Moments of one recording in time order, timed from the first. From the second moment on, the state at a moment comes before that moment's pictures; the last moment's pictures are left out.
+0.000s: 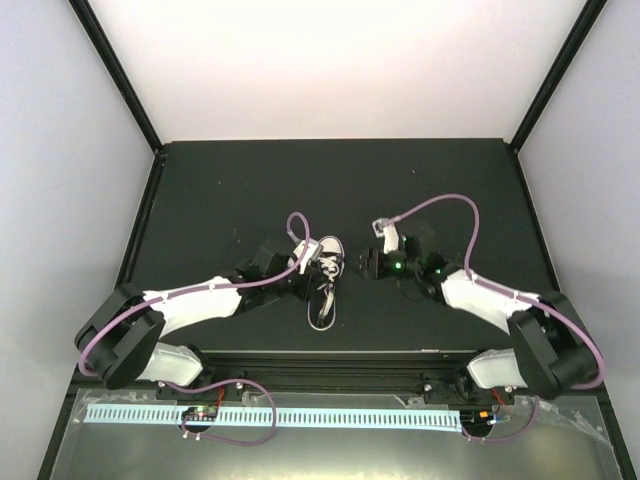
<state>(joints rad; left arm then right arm) -0.72 1.35 0.55 0.14 0.31 -0.35 0.51 1.38 0.63 0.14 -0.54 0.54</state>
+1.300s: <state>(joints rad) -0.71 1.45 0.70 0.03 0.35 -0.44 0.82 1.50 0.58 0.29 -0.24 0.19</state>
